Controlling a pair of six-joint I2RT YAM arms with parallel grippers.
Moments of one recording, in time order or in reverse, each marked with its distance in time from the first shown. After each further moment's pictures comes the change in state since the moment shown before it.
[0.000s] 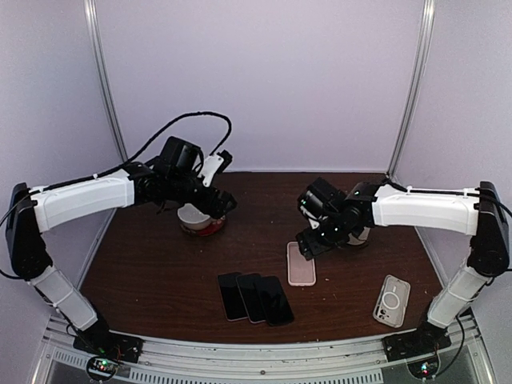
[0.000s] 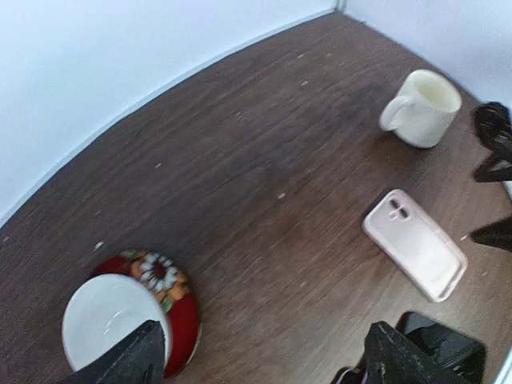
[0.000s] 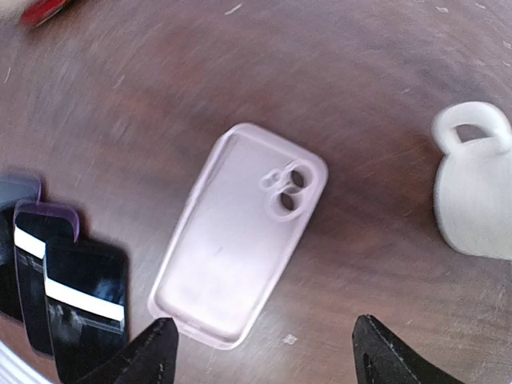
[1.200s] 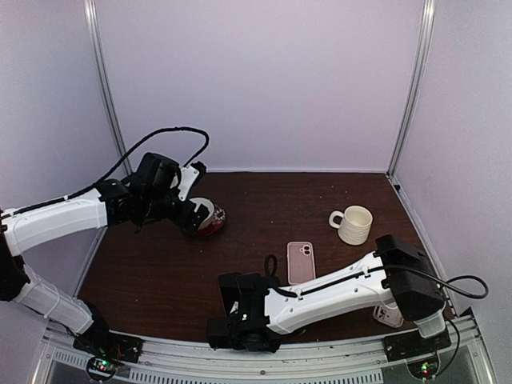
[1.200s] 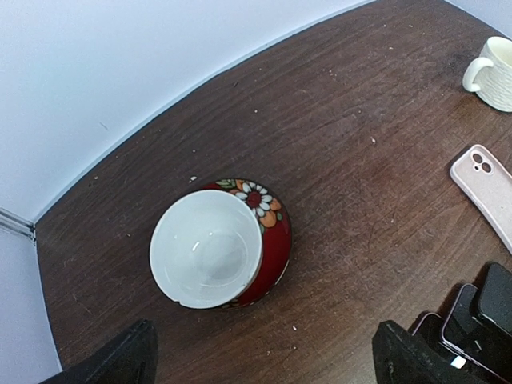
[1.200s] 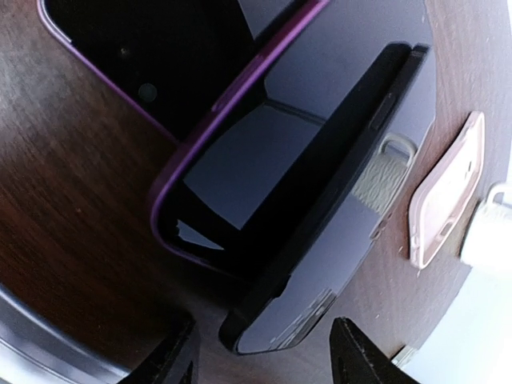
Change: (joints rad) left arm -0.008 -0.259 -0.253 -0.023 -0.325 0.030; right arm 0.693 0.575 0.421 -0.455 0.303 0.099
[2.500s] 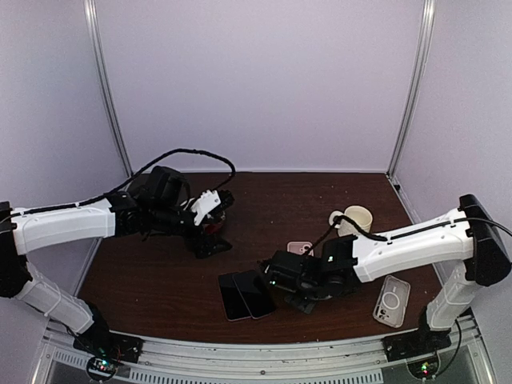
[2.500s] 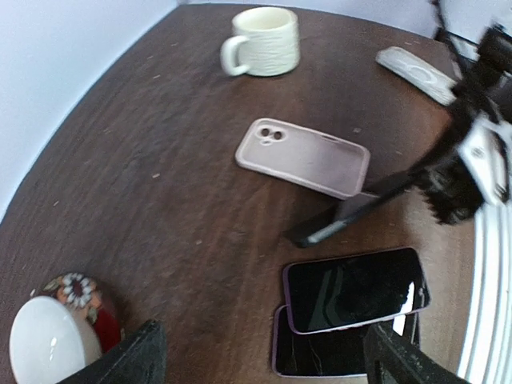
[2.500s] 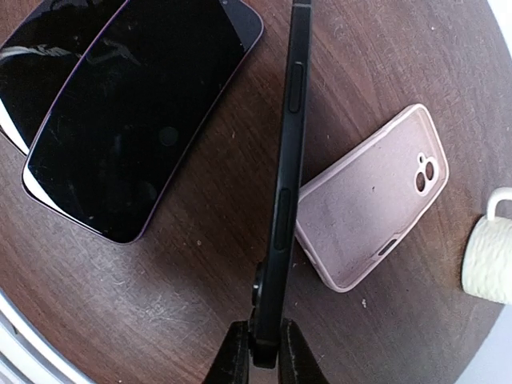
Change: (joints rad) left arm -0.040 0.034 -0.083 0.111 0.537 0.261; right arm -0.231 -0.492 -0.489 0.422 -0.076 -0.274
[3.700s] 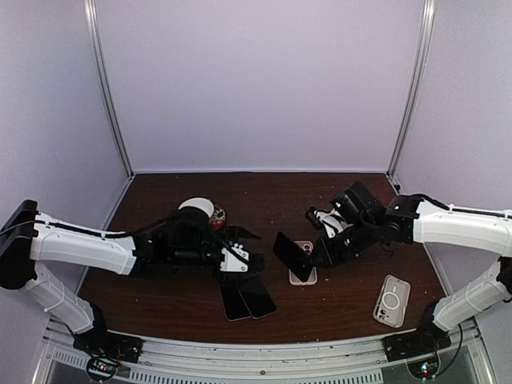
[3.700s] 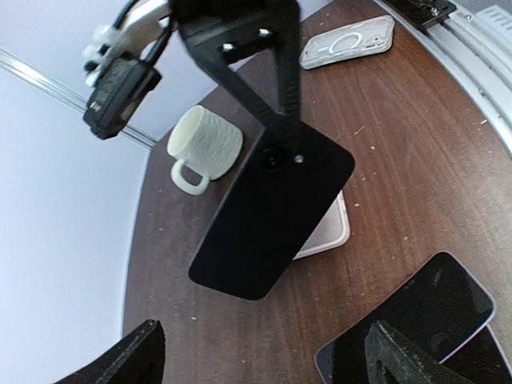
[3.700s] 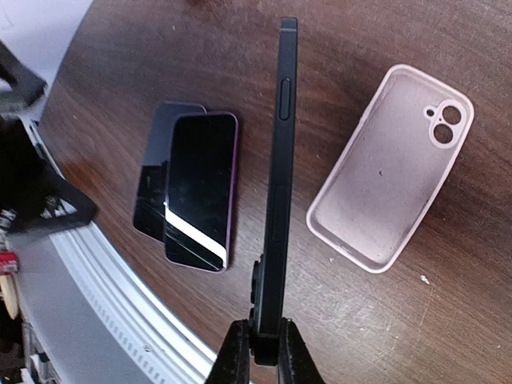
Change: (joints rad) left arm -0.262 0.082 -0.182 0.476 -0.094 0.544; right arm -0.441 -0.364 -0.206 0.193 -0.669 0.224
